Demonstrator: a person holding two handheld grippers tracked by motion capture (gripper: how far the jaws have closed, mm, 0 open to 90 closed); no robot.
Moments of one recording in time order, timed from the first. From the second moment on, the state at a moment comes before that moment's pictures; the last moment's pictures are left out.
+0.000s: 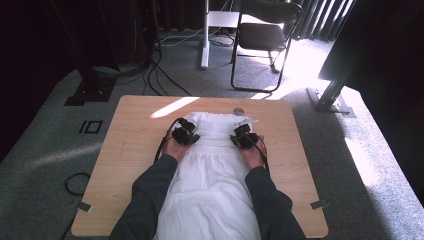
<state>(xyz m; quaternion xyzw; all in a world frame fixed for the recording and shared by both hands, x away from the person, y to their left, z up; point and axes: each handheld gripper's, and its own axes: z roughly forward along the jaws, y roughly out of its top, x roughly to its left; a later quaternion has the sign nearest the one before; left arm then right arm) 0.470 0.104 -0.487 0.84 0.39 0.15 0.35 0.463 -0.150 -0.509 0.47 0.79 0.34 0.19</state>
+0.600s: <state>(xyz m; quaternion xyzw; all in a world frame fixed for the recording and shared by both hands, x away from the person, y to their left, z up) 0.351 0.132 -0.414 0.81 0.30 0.14 0.47 0.344 -0.176 -0.424 0.36 0.78 0.45 0.24</state>
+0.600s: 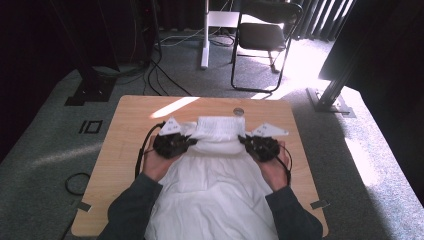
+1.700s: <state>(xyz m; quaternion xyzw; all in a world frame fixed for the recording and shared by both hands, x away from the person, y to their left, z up) 0.441 0.116 -0.532 0.87 0.38 0.14 0.29 0.413 -0.136 -0.546 0.43 0.82 0.34 0.17</state>
